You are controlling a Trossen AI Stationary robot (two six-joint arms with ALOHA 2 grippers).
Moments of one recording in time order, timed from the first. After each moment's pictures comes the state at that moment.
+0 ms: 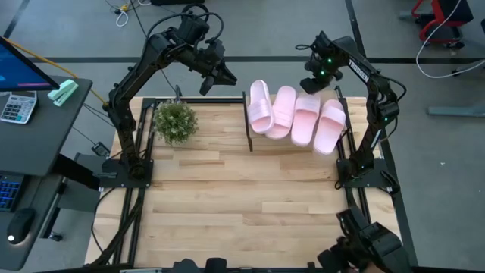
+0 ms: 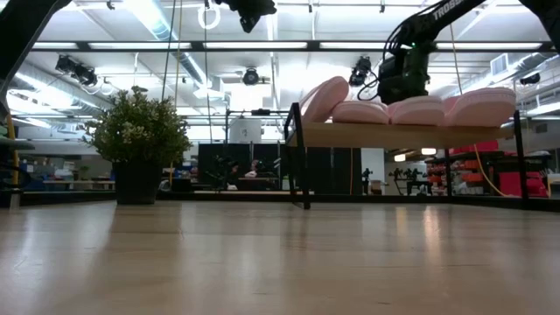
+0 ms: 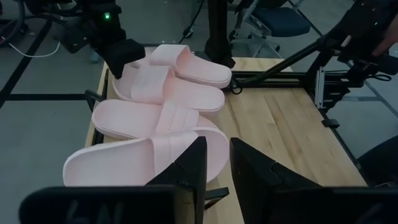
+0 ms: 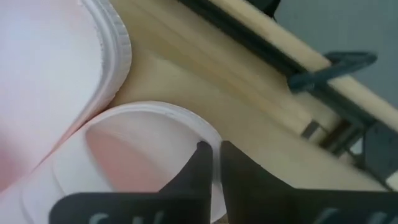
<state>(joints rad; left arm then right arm) 0.69 1.87 2.33 -1.15 0.75 0.41 -1.15 1.84 1.76 -1.43 -0.22 -0.11</state>
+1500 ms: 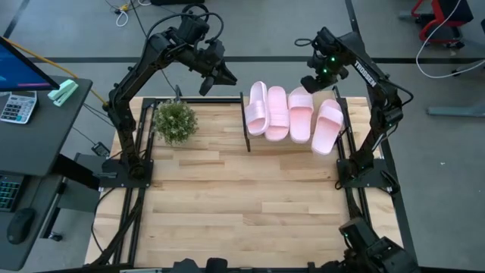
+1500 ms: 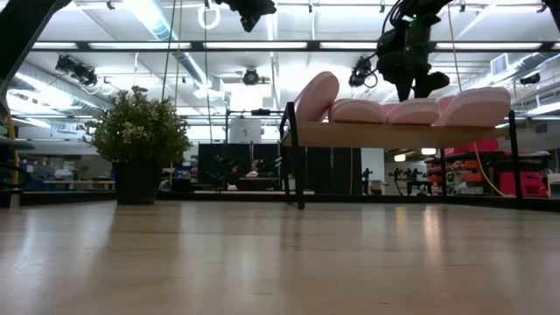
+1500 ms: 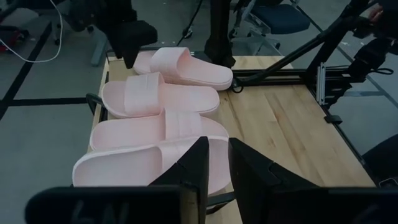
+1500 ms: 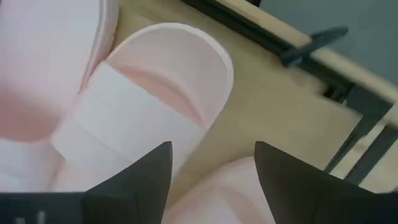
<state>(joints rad) 0.69 1.87 2.33 -1.15 0.75 0.44 -1.07 1.76 1.87 -1.57 -0.14 0.02</state>
